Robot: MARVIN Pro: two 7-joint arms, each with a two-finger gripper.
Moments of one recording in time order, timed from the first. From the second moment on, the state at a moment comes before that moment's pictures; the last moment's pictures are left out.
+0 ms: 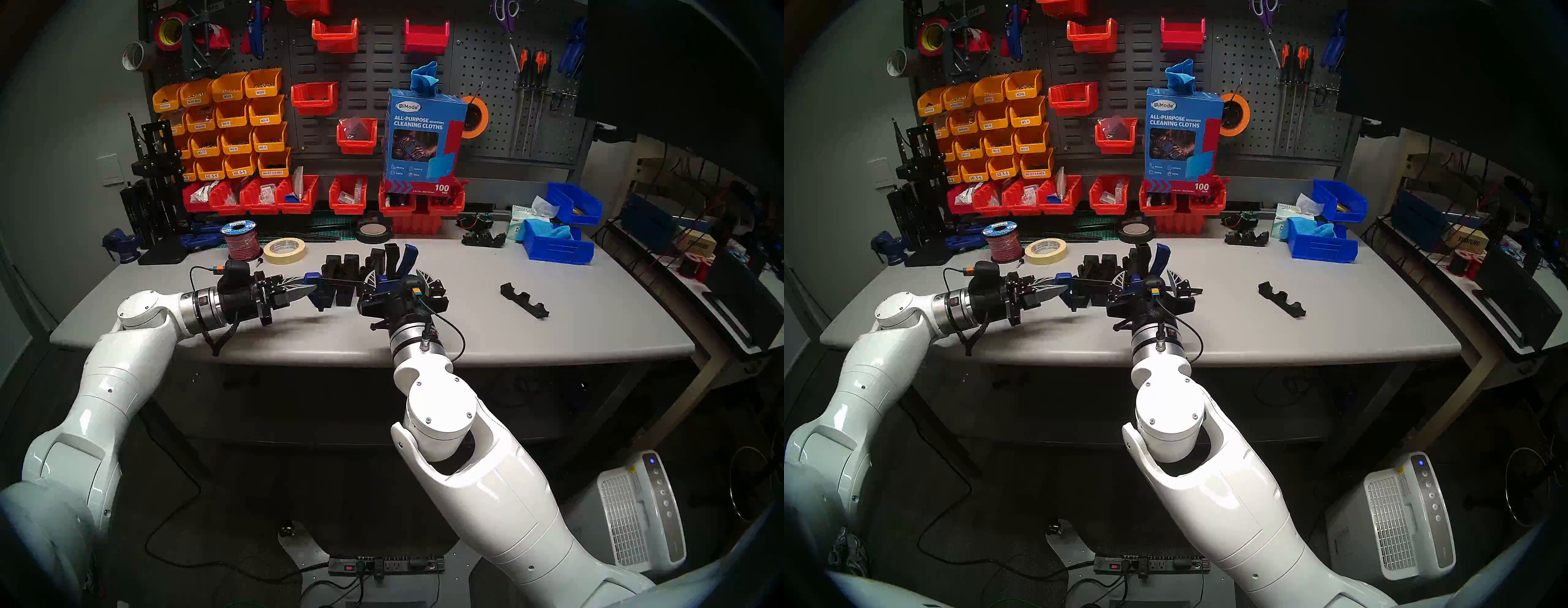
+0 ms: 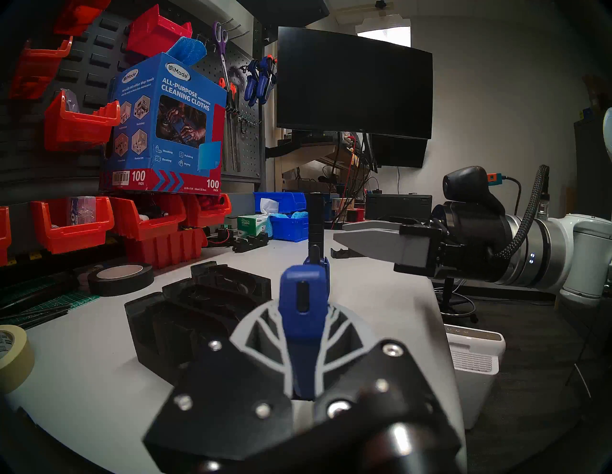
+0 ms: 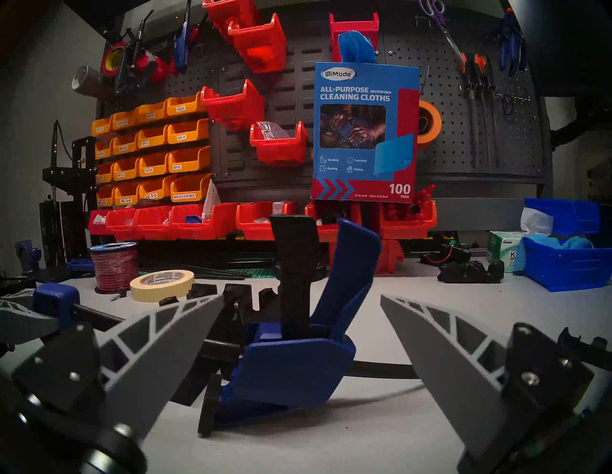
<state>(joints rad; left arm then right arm) 1.05 -0.94 -1.39 -1.02 -0.67 -0.07 -1.36 -1.51 -1.48 0.96 -1.86 0.10 0.18 -0.49</state>
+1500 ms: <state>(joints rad) 1.05 -0.94 -1.39 -1.02 -0.67 -0.06 -1.36 -1.48 -1.49 1.00 -1.77 0.19 0.12 -0.38</state>
